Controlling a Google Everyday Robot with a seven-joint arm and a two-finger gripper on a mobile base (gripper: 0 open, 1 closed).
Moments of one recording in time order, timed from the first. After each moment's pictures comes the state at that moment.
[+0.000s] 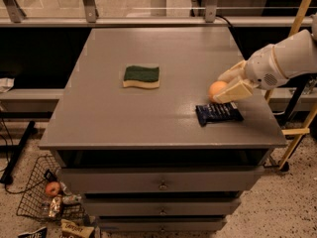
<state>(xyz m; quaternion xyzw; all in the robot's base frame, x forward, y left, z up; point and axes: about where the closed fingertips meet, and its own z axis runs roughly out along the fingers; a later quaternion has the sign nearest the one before) 0.577 -0.182 0.867 -0.55 0.74 0.15 0.34</state>
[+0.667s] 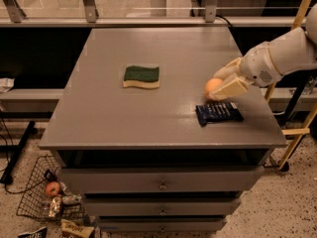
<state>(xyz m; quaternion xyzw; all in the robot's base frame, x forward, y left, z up) 0.587 -0.173 0.867 -0.56 0.73 0.16 0.35</state>
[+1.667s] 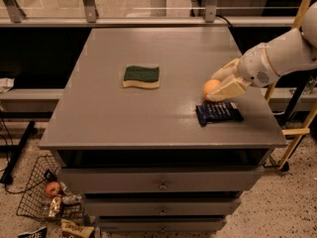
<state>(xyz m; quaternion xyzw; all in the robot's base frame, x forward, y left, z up) 0.588 -0.167 0.864 -0.57 0.73 0.16 0.34</state>
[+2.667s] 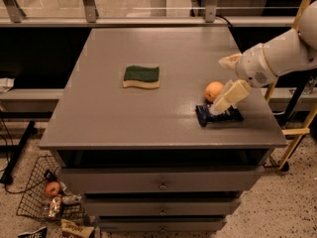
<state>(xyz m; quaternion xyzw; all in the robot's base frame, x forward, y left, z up) 0.588 -0.164 0.862 -0.57 0.73 0.17 0.34</state>
